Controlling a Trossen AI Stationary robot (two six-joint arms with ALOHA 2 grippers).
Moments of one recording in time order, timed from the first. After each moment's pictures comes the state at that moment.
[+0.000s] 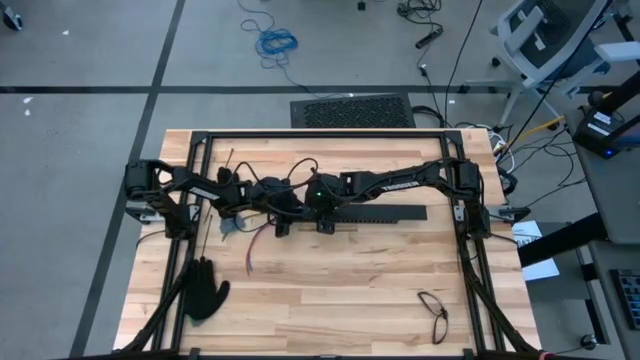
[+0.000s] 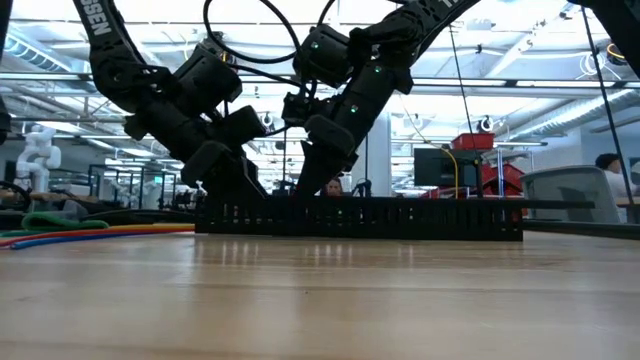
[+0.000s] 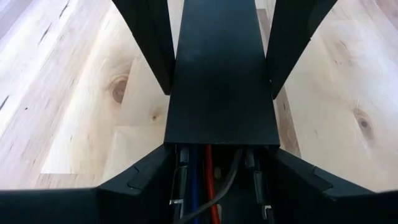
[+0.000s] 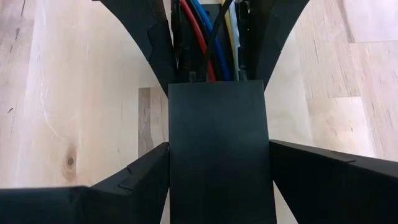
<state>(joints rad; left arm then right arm) 0.23 1.60 0.51 0.47 0.18 0.16 -0.12 2.02 1.40 -0.35 -0.05 -0.05</state>
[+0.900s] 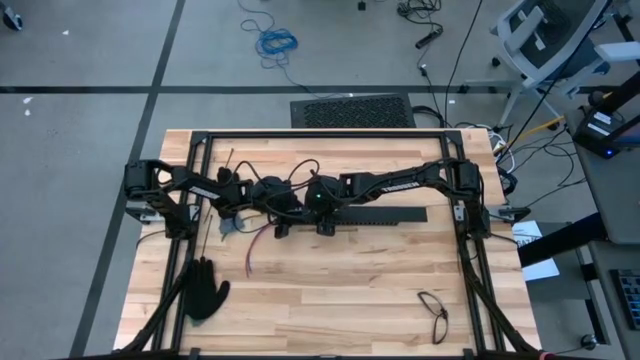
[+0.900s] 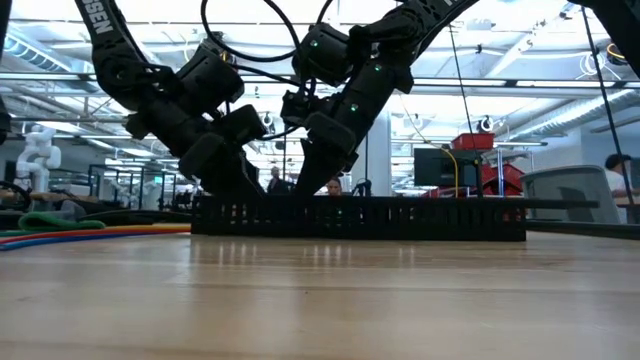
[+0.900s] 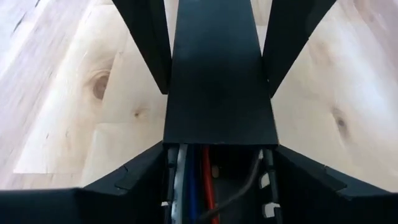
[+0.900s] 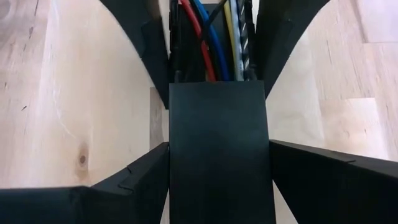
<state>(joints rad) 0.23 1.60 0.52 0.42 0.24 0.14 -0.12 2.02 1.40 -0.35 -0.06 -0.05</state>
